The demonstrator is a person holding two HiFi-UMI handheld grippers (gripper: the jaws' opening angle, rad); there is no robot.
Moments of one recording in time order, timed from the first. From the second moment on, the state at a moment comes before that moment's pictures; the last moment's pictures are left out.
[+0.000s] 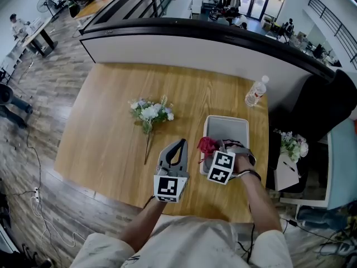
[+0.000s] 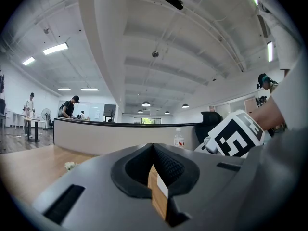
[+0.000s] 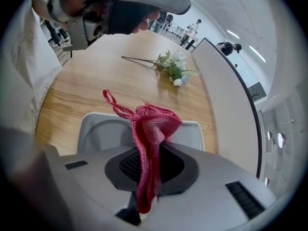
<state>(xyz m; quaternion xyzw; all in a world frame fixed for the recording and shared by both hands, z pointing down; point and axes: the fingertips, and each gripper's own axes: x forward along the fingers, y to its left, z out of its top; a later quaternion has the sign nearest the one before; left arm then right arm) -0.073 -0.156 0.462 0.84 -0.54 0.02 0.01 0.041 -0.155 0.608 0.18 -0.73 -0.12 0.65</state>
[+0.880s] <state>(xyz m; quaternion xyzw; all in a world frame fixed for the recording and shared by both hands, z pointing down) -0.075 -0.156 0.471 0.84 -0.54 0.03 0.02 0.039 -0.116 0.613 0.17 -0.74 -0.10 0.65</state>
